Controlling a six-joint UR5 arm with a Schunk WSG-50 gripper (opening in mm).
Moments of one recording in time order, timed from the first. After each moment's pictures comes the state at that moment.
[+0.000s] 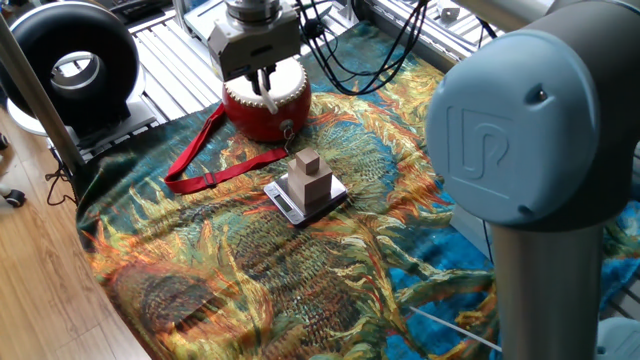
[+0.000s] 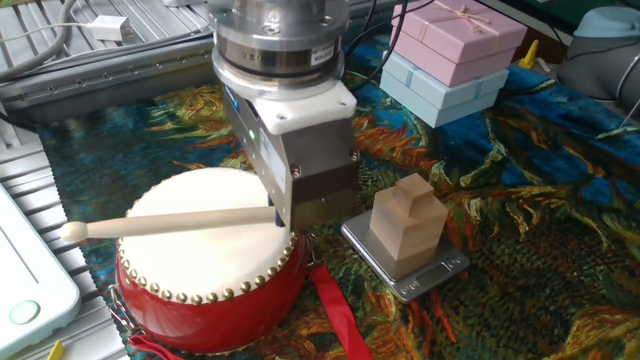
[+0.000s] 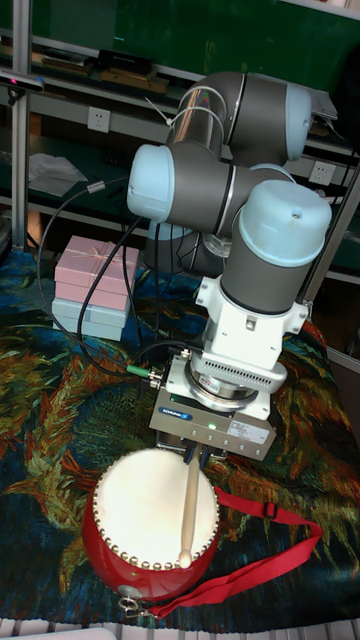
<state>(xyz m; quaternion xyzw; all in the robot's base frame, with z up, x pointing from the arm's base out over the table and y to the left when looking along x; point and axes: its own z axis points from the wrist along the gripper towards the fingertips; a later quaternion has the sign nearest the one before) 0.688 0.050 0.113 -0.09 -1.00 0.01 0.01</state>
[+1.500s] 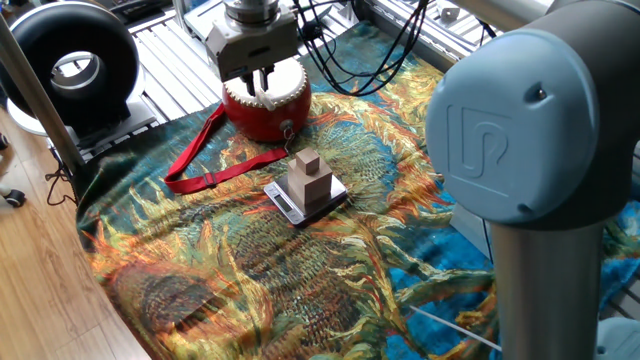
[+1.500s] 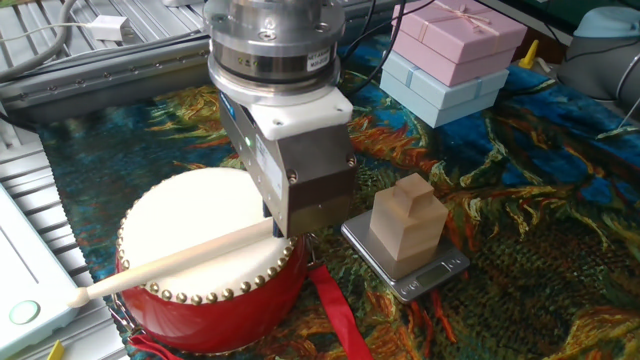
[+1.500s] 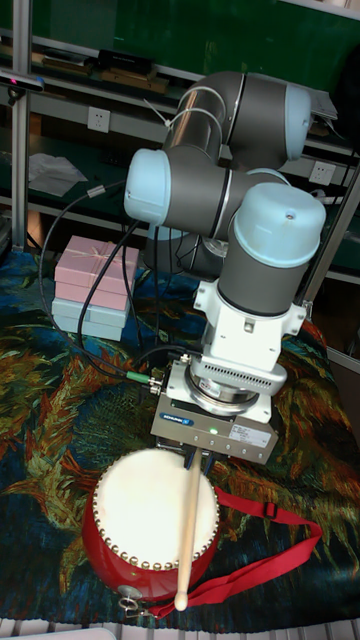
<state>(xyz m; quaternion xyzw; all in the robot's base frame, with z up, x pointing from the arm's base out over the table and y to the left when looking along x) 0.695 0.055 0.111 -0.08 -1.00 0.00 0.00</state>
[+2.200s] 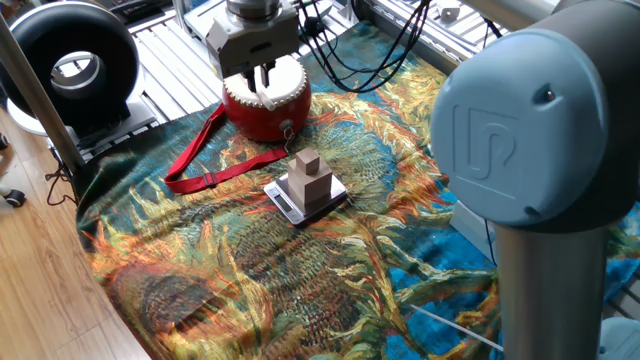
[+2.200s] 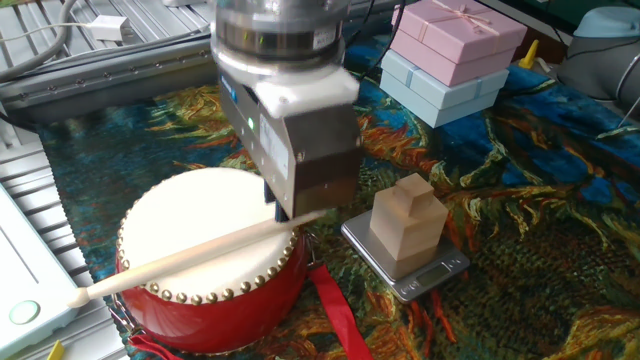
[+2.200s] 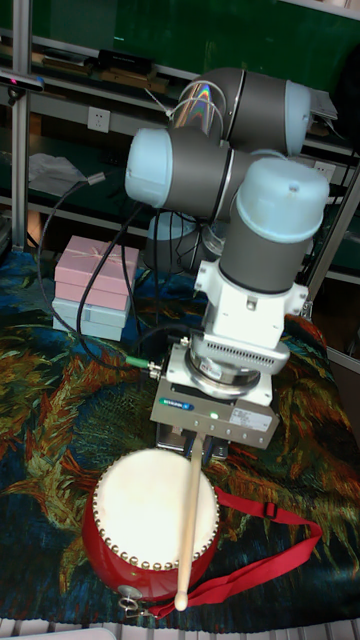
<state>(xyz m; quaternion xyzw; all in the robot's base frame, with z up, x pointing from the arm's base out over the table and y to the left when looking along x) 0.688 0.047 0.133 -0.07 -1.00 0.00 -0.01</state>
